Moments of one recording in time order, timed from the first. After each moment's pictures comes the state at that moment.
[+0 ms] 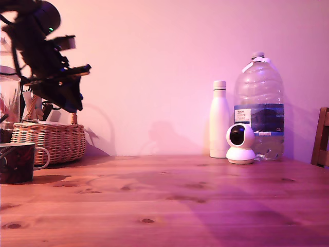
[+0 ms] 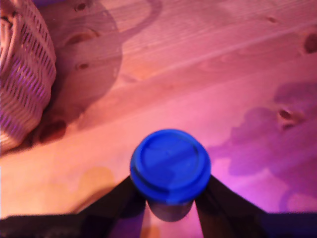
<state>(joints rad) -0.16 1.80 1.48 -0.51 0.18 0.07</state>
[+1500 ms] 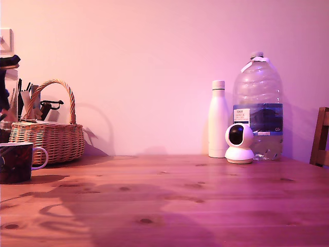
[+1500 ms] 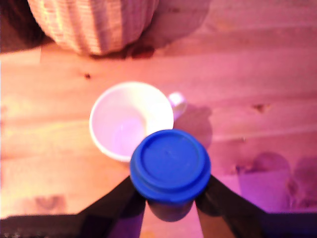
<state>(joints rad) 0.07 1.41 1.00 -0.36 0.17 0.03</state>
